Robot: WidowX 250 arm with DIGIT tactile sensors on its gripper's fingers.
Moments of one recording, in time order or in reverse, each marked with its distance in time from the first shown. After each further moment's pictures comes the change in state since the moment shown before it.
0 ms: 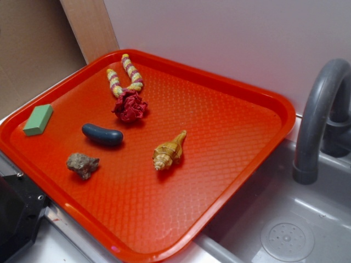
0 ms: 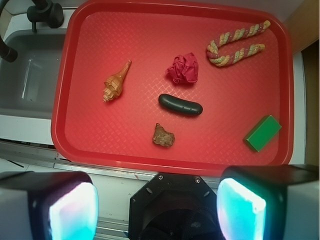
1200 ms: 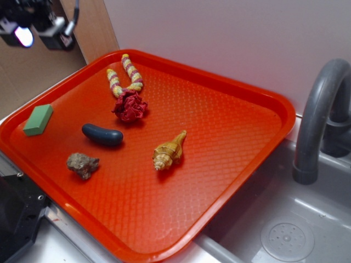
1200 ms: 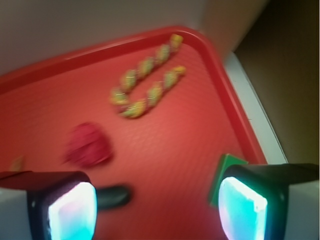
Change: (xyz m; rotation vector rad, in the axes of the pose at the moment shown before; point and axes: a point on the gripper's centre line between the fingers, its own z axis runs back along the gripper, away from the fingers) arm 0.058 0.134 -0.101 0.170 -0.143 0.506
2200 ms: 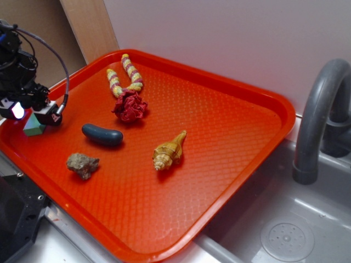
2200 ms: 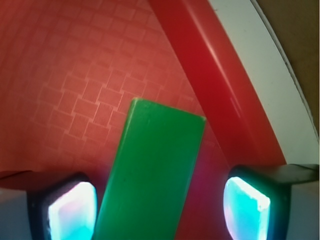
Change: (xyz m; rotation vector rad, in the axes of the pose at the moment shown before) arm -0.055 0.059 -0.111 0.039 0.199 0.018
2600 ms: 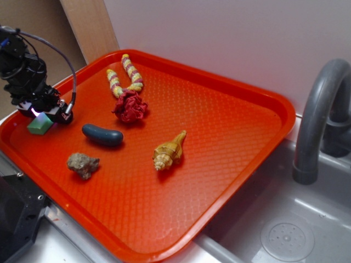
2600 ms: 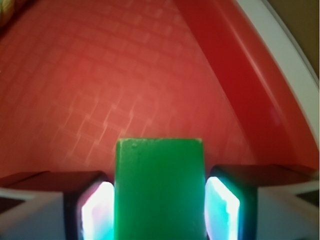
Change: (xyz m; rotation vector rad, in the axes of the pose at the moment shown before) arm 0.007 -0.021 -0.014 -0.064 -0.109 -0.108
